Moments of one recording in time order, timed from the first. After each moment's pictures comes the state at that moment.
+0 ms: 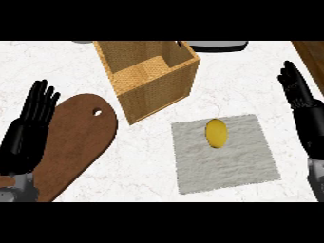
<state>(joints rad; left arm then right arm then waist) -0.06 0.26 -0.01 -1.65 0.26 0.09 -0.08 -0.18 -0.46 0.16 -1.67 -0.12 -0.21 -0.01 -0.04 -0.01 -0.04</state>
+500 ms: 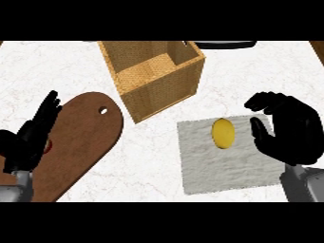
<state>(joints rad) -0.07 0.35 -0.06 -1.51 0.13 0.10 0.08 -0.19 -0.26 0.12 -1.64 -0.36 0.02 -0.44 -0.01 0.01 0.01</state>
